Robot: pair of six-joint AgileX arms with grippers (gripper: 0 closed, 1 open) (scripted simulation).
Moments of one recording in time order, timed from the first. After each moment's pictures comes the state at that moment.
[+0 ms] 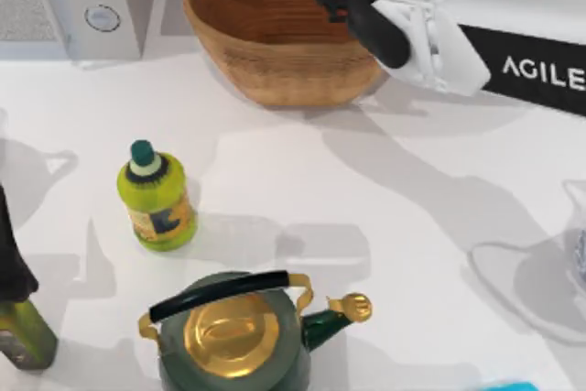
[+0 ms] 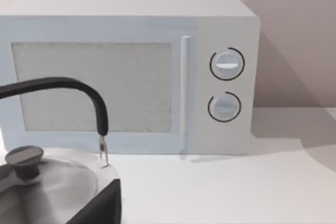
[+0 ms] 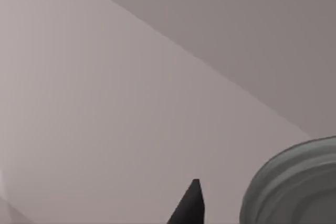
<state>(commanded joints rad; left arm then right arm) 0.00 0.00 0.00 0.00 0.00 0.00 0.68 2.05 1.63 0.54 0.70 -0.01</state>
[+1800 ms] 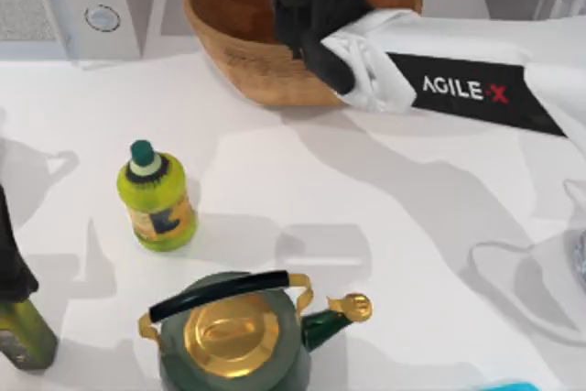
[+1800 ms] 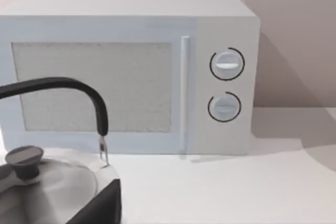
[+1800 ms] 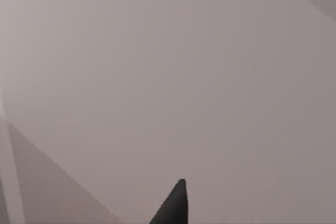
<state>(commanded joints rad) 0.00 0.00 0.00 0.00 0.00 0.00 0.67 2.29 1.75 0.54 0.69 0.02</state>
